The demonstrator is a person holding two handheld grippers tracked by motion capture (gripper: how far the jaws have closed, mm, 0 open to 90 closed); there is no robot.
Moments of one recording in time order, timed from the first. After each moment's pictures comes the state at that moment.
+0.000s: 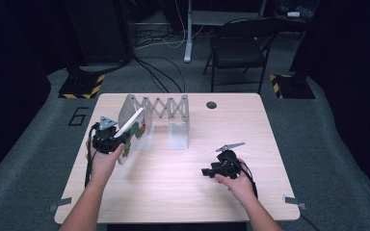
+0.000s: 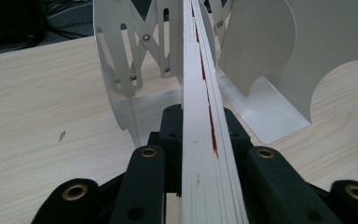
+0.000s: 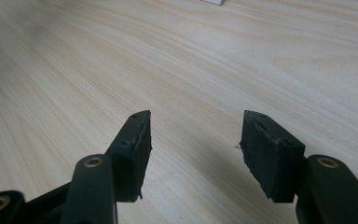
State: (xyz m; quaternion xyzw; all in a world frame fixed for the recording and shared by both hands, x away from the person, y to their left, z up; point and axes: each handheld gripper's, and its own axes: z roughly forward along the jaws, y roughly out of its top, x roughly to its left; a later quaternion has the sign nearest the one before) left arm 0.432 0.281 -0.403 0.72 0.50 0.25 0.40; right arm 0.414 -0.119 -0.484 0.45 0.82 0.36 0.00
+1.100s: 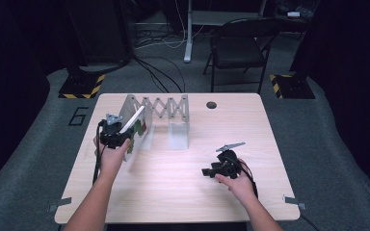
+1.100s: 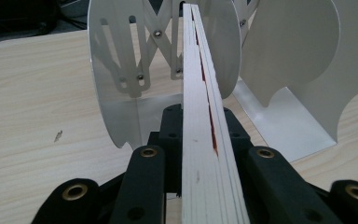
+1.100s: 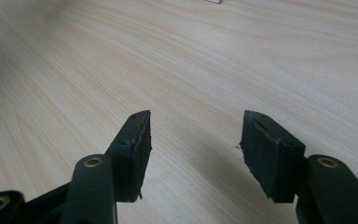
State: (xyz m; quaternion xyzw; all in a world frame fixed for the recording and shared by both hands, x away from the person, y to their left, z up) left arm 0.456 0.271 -0.418 0.71 0.53 0.26 0.39; right arm 0.415 -0.120 -0.485 0.44 0.82 0.36 0.01
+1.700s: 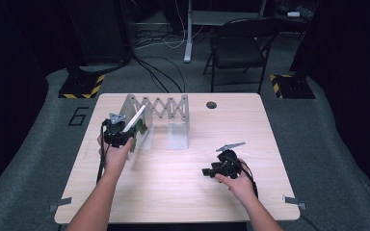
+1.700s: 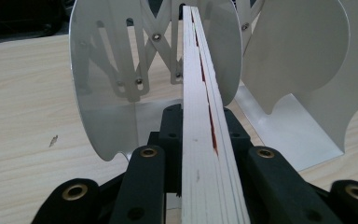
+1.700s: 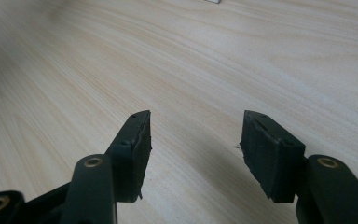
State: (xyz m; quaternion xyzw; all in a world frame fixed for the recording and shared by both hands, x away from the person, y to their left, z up) left arm 0.464 0.262 -0.424 0.69 0.54 0.27 0.39; right arm 0.415 -0.120 -0.485 0.45 0.82 0.36 0.00
